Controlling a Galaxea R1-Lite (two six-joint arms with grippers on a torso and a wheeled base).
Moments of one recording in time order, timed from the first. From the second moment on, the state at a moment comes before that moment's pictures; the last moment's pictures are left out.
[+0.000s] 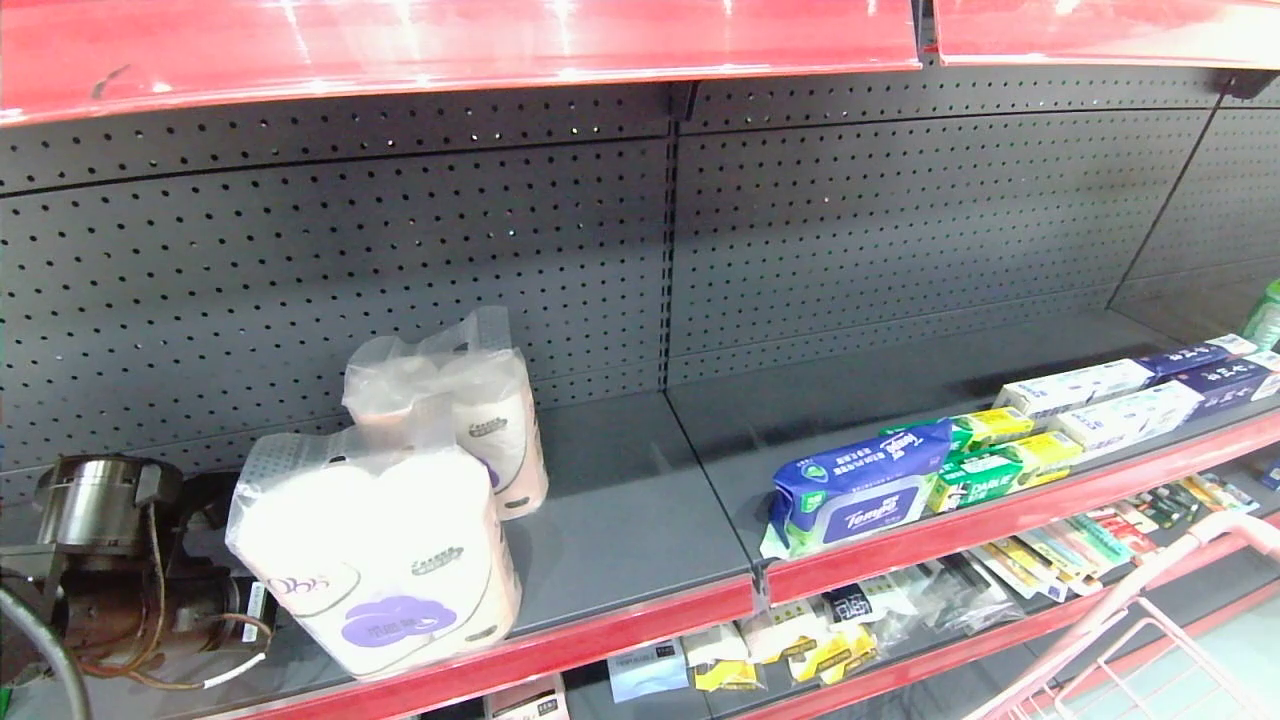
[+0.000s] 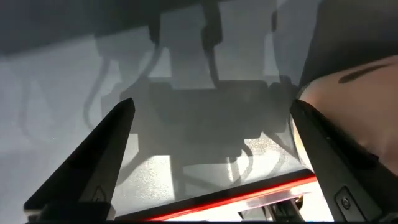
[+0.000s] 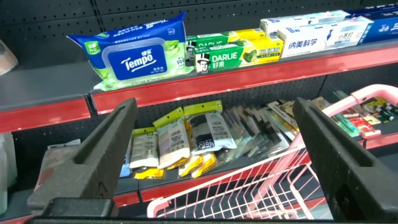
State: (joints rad) left arm 0.14 1.70 -0.40 -0.35 -0.12 0.07; right arm 0.00 0.00 0.00 0.00 0.02 0.01
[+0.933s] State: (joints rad) left arm 0.09 1.71 -0.40 -0.35 -0.12 0.07; right arm 0.00 0.00 0.00 0.00 0.02 0.01
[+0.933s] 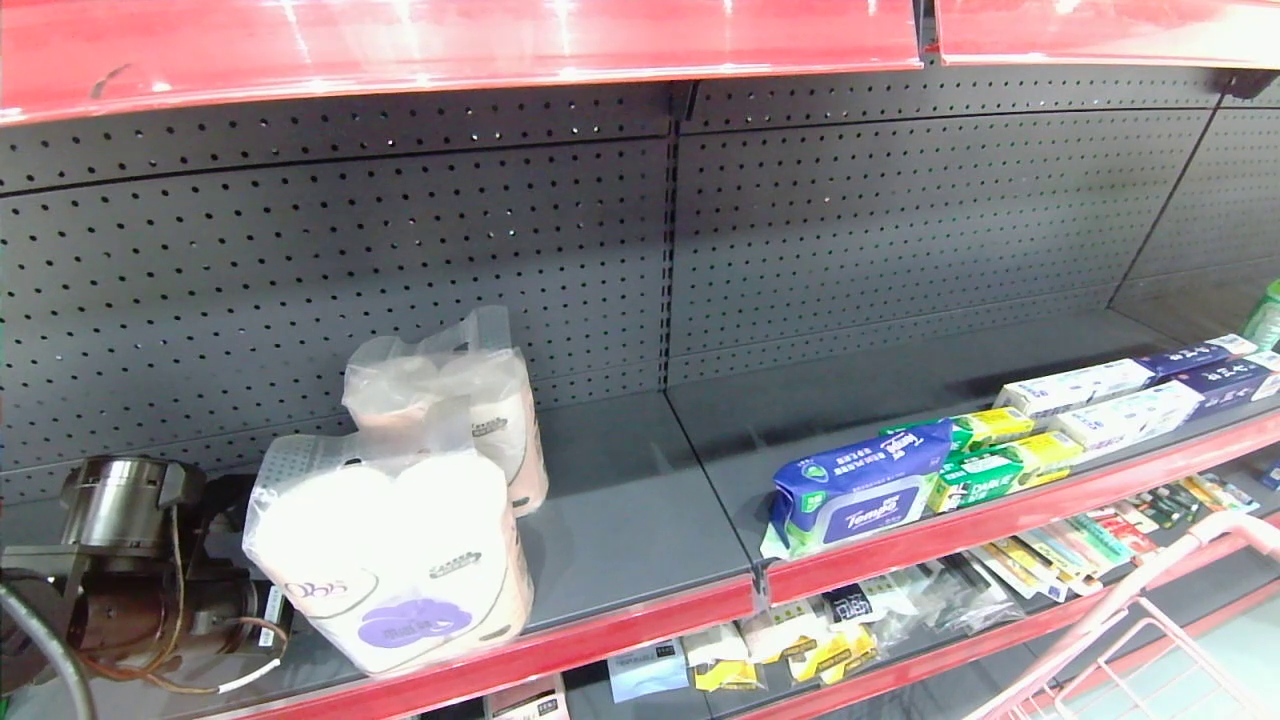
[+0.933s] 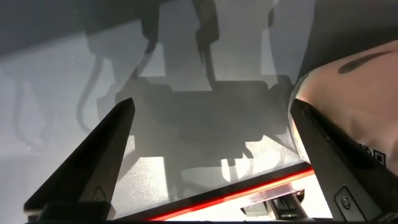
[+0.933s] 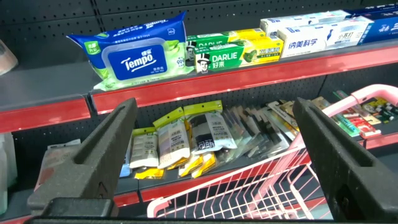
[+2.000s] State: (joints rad) left arm 0.05 1.70 -0.39 -0.34 -0.12 0.06; right arm 0.00 0.00 0.00 0.00 0.02 0.01
